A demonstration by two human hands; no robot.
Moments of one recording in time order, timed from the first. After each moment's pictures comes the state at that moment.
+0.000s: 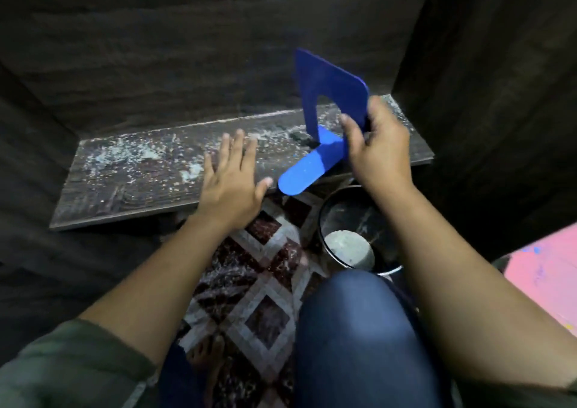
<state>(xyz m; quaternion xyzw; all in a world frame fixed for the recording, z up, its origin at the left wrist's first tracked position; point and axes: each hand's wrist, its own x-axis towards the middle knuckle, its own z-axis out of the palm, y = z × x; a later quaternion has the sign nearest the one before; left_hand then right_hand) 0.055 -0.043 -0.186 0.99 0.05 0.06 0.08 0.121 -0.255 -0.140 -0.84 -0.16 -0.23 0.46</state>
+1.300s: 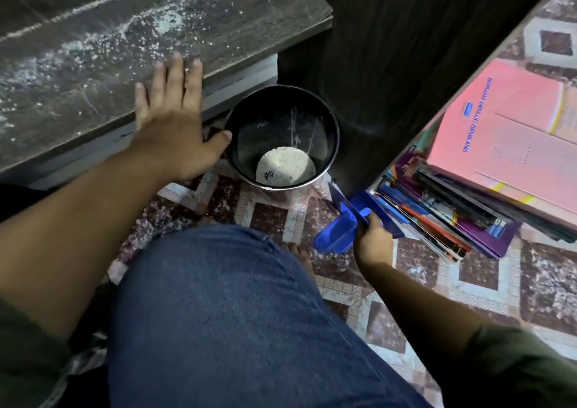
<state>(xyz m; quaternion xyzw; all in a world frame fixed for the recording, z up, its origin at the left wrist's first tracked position) 0.087 -0.146 -0.235 1.00 -0.06 -0.06 0.00 -0.045 -0.434 -0.429 -0.89 0.29 0.14 0.34</state>
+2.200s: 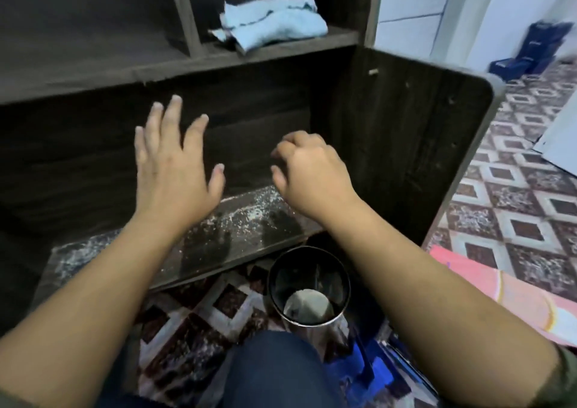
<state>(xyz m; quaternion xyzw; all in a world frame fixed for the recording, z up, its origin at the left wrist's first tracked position) 0.052 -0.127 0.021 0.95 0.00 0.32 -0.01 0.090 -0.319 0.012 -0.92 -0.24 -0.26 0.17</state>
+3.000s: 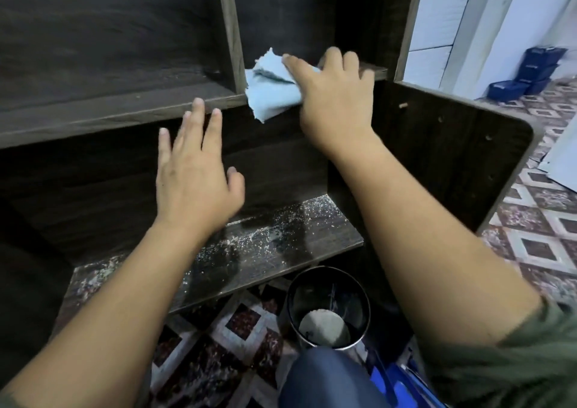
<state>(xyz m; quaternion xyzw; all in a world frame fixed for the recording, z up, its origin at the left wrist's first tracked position) 0.058 -0.103 0.057 0.94 0.00 0.34 0.03 0.145 -0.280 0.106 -0.90 -0.11 -0.42 0.06</state>
